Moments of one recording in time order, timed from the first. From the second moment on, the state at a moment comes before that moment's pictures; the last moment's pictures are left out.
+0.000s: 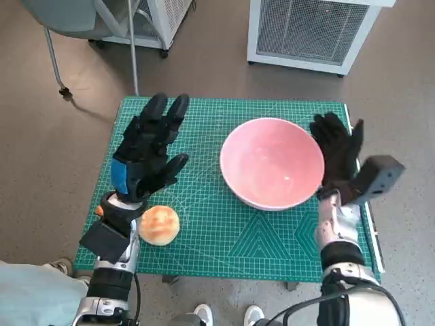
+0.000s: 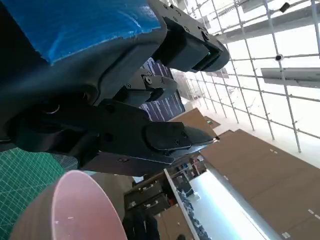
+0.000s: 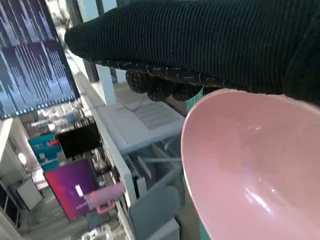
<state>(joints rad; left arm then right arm) -0.43 0.17 0.08 0.45 -0.01 -0.80 -0.18 -0.86 -0.10 -0.37 1.26 0.26 -0.46 0.19</state>
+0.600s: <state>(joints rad) -0.41 0.18 0.09 0.44 0.00 -0.79 -0.15 -0.90 -0.05 -0.33 1.27 0.21 -0.44 0.18</state>
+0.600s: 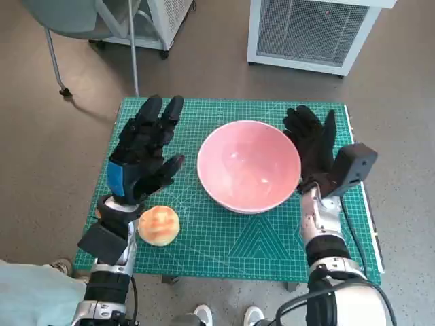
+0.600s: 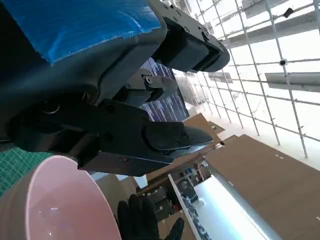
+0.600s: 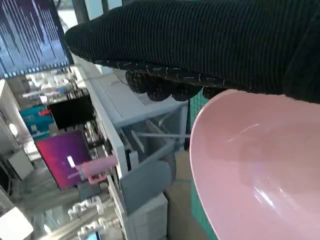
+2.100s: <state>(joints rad) -0.29 0.84 0.24 0.28 -0.05 -0.62 -0.55 -0.62 -0.07 -0.14 0.45 0.13 -0.79 0.22</state>
